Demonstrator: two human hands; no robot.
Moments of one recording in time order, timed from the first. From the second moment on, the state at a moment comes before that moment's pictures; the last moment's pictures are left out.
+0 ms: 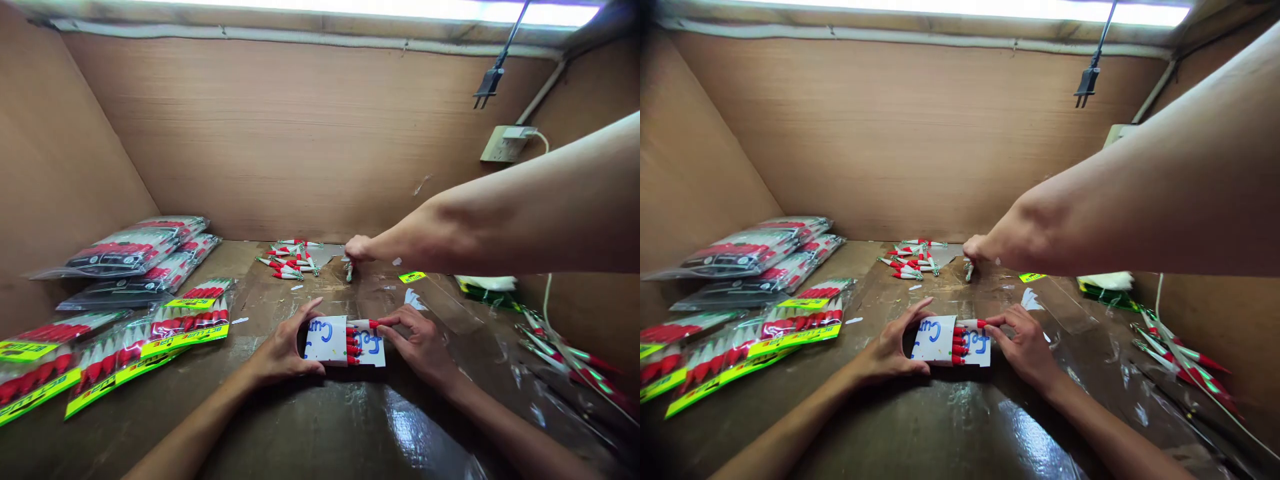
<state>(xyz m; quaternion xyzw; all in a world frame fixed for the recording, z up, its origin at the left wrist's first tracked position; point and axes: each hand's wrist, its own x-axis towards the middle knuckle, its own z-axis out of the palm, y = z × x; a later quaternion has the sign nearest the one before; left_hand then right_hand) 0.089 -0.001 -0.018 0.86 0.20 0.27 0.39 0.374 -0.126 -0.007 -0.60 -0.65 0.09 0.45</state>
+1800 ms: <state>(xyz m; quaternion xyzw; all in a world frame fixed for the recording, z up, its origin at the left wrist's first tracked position) 0.135 -0.064 0.010 0.39 0.34 0.46 0.72 0.314 -0.125 0.018 -0.50 -0.70 0.03 0.51</state>
